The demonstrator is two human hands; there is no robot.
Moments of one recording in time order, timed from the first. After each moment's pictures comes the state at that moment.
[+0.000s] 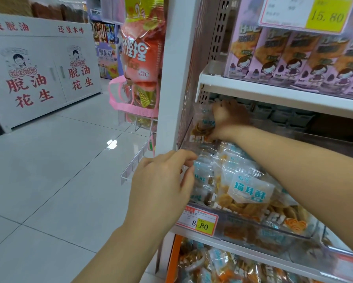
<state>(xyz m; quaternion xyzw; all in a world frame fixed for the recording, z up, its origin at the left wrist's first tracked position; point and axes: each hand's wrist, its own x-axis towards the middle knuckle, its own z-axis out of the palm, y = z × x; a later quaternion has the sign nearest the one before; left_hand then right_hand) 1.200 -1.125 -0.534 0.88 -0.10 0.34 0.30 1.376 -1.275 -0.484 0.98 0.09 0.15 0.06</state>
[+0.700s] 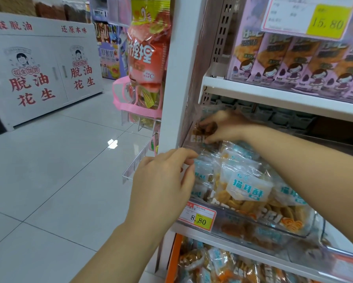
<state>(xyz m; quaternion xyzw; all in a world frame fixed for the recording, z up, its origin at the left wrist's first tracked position) 1.199 -1.122 -0.535 0.88 -0.09 0.34 0.31 1.372 -1.282 -0.472 0.98 0.21 0.00 0.00</state>
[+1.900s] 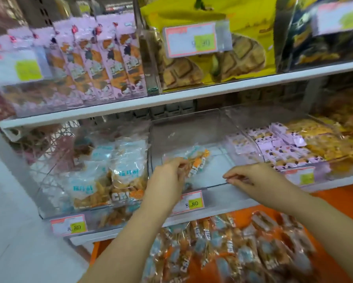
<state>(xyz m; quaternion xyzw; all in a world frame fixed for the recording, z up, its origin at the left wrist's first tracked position) 1.180 -1.379 -0.536 0.92 -0.25 0.07 0.29 1.101 -1.585 -0.533 0.98 0.02 0.06 -0.21</state>
